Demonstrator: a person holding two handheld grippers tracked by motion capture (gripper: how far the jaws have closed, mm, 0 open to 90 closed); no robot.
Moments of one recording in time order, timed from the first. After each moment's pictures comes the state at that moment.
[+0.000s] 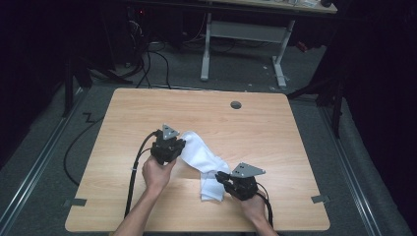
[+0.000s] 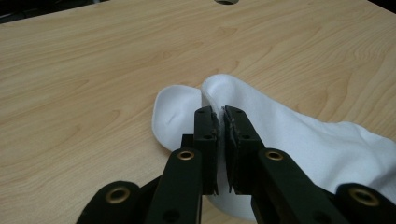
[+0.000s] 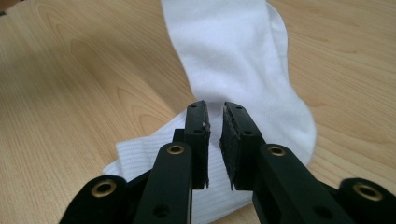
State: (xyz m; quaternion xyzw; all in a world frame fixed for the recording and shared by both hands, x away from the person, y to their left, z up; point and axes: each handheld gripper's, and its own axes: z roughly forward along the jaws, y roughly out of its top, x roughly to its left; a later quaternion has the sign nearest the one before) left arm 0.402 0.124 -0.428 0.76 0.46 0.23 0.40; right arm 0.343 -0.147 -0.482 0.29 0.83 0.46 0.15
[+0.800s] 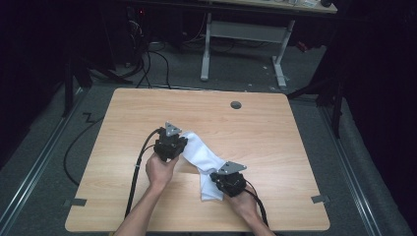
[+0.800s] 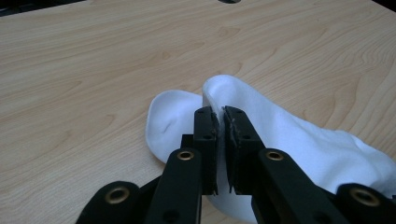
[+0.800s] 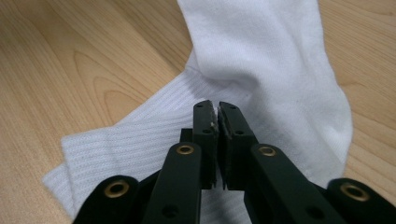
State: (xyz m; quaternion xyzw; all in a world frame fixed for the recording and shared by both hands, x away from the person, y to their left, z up) left arm 0.416 0.119 -0.435 0.76 0.46 0.22 0.40; right arm 0.362 -0.118 -0.507 0.30 0.86 0.38 0.16
